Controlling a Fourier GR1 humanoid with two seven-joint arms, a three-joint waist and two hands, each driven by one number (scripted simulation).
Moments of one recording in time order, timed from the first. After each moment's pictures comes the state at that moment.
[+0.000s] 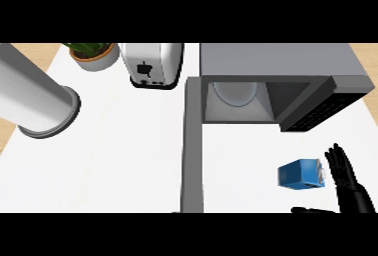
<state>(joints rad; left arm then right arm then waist) 0.28 0.18 0.65 -2.17 0.66 -0.50 0.18 0.17 -0.14 -0.25 -1.29 0.07 0.18 -0.60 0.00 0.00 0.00</state>
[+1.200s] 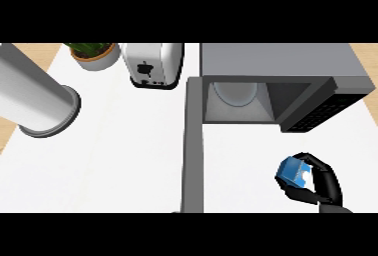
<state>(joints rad) 0.26 0.17 0.71 -2.17 0.71 -0.54 0.23 -0.17 -0.19 -0.26 -0.66 0.18 0.07 -1.02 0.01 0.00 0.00</state>
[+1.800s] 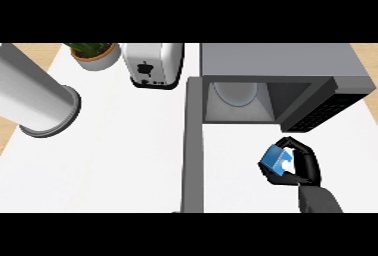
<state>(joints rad) 0.26 0.14 0.71 -2.19 0.70 -0.56 0.25 -0.28 -0.12 -0.24 -0.65 0.14 0.03 -1.01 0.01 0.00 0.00</state>
